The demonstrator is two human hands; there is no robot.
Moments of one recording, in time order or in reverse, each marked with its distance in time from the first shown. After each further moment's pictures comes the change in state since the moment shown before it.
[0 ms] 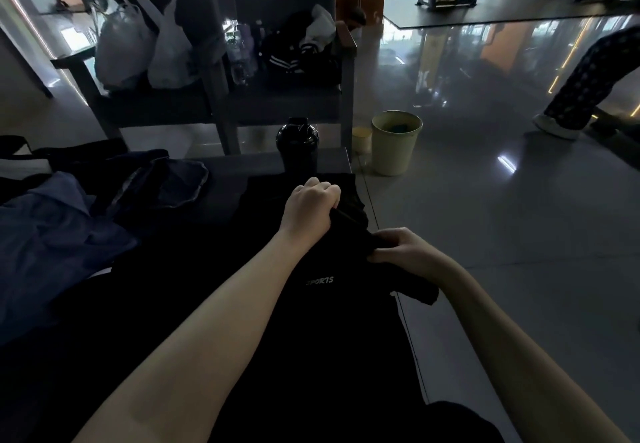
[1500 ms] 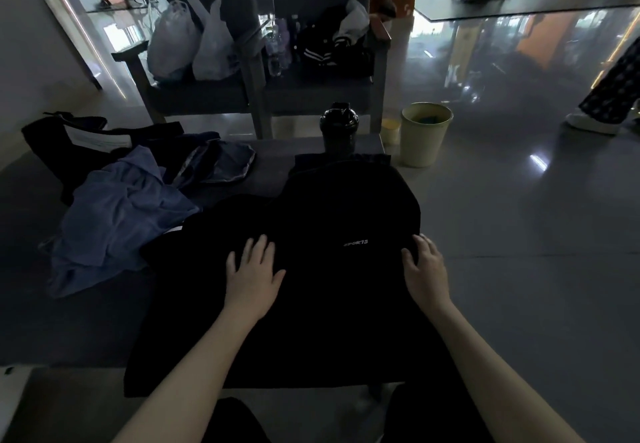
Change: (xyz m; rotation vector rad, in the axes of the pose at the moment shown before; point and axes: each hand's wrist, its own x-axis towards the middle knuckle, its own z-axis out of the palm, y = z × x) left_hand -0.216 -0.072 -0.030 0.186 -0.432 -0.510; right_hand -0.021 0.075 0.095 -0.413 0.685 -0.030
